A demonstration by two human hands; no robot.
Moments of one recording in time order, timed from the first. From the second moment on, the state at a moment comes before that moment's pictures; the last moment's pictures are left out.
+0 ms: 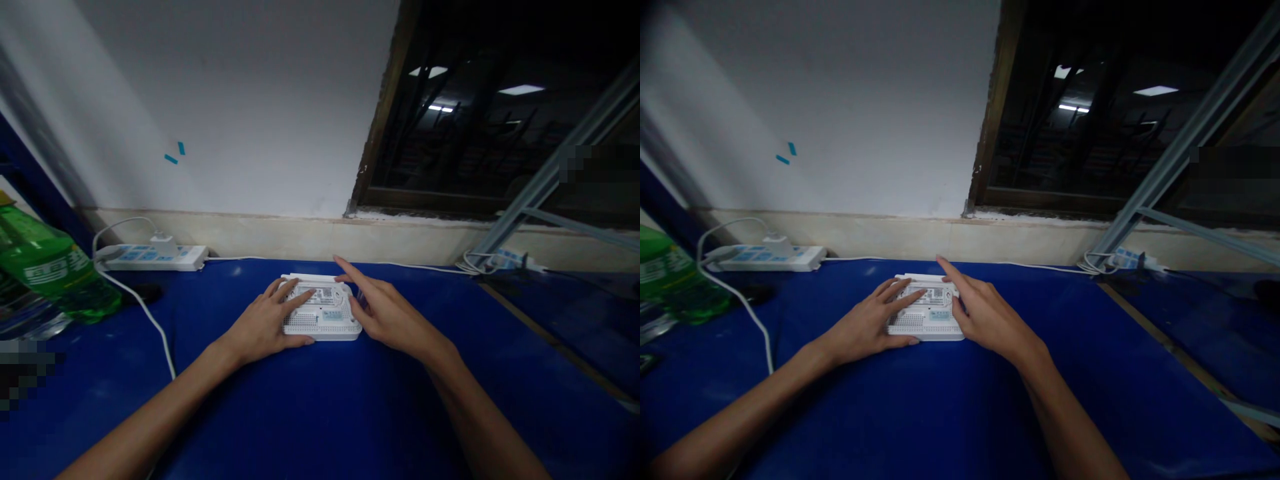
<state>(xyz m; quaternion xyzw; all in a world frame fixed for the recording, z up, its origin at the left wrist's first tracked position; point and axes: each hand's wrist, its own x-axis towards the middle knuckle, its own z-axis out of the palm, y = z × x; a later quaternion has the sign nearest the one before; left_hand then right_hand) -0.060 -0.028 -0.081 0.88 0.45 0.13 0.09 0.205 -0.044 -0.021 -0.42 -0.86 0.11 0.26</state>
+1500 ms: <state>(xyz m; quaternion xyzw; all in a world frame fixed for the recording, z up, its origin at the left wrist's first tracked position) -0.060 -0.028 -0.083 0.88 0.45 0.13 0.06 0.208 -0.041 -0.029 -0.40 -0.85 0.06 0.33</state>
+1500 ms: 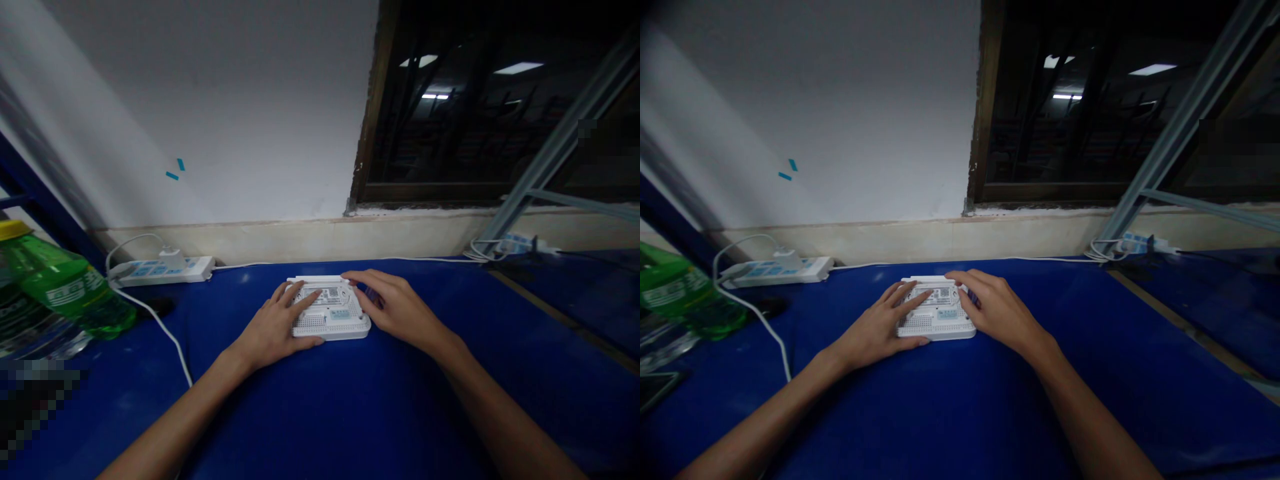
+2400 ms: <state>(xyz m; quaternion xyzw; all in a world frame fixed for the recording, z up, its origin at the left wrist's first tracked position) -0.060 -0.028 -0.083 0.89 0.44 0.13 0.06 0.208 -0.043 -0.030 -0.40 -0.86 0.07 0.32</state>
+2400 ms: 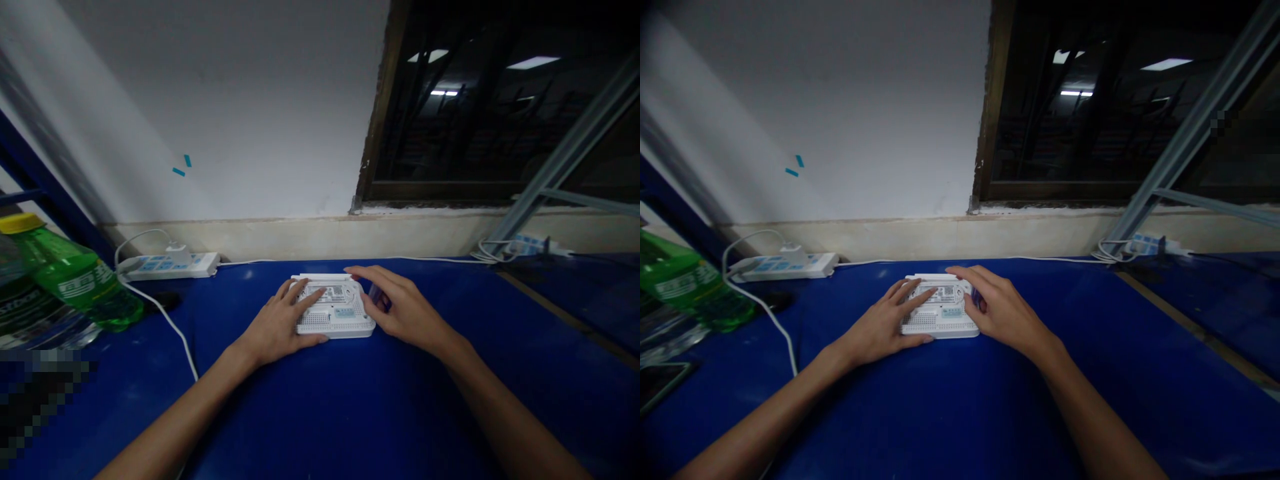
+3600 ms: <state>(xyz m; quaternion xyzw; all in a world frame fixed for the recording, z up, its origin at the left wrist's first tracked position) -0.060 -0.028 -0.086 0.89 0.44 0.13 0.06 0.206 -0.042 -0.034 -0.41 -0.85 0.10 0.32</state>
